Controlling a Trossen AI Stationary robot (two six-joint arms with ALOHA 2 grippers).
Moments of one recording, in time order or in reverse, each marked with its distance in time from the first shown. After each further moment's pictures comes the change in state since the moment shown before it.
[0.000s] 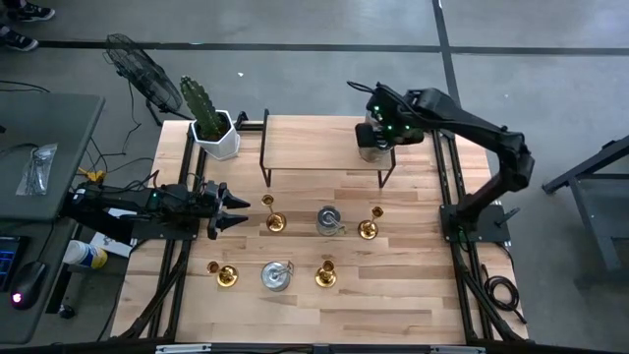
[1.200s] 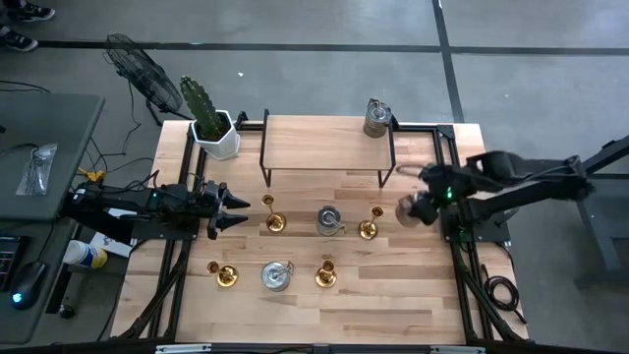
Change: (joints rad) left arm 0.000 0.000 0.000 0.000 0.000 0.000; right arm 0.527 -0.684 -0.607 0.071 -0.040 -0.011
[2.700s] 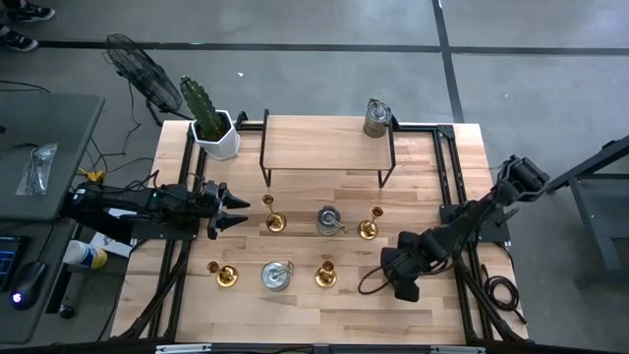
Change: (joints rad) left arm 0.000 0.000 0.000 0.000 0.000 0.000; right arm 0.561 0.598 -0.124 0.409 -0.051 -0.049
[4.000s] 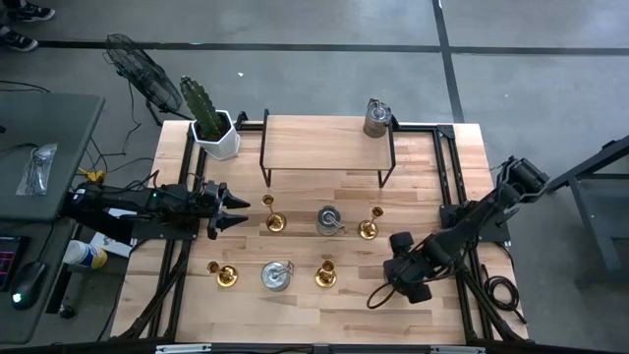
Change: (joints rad) left arm 0.000 0.000 0.000 0.000 0.000 0.000; right arm 0.058 0.022 0.001 -0.013 0.095 -0.411
